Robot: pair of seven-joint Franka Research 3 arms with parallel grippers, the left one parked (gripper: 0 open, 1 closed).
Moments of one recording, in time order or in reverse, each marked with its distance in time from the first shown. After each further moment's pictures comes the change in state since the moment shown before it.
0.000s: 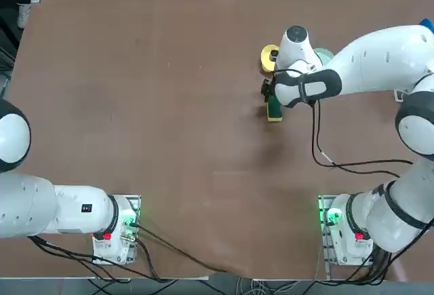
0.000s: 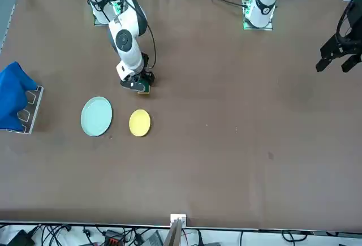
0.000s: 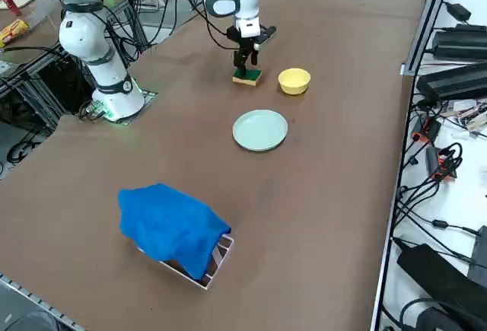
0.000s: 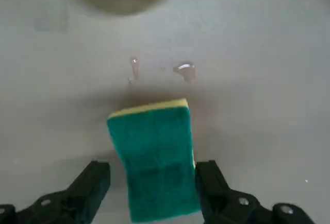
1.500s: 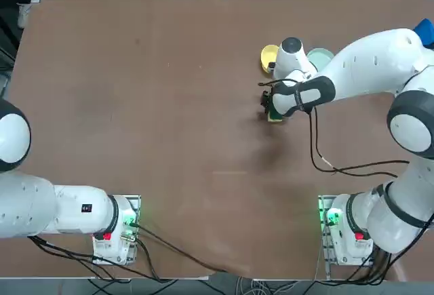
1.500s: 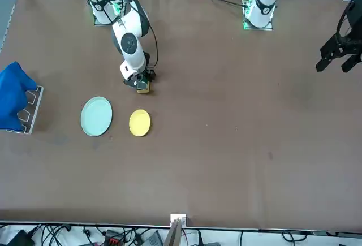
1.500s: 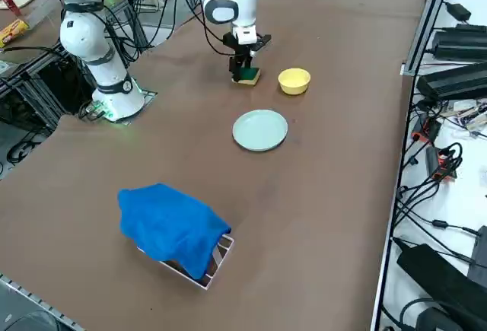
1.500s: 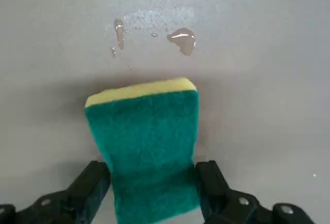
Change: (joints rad) arm 0.024 0.046 -0.005 -0.012 0.000 0.002 -0.015
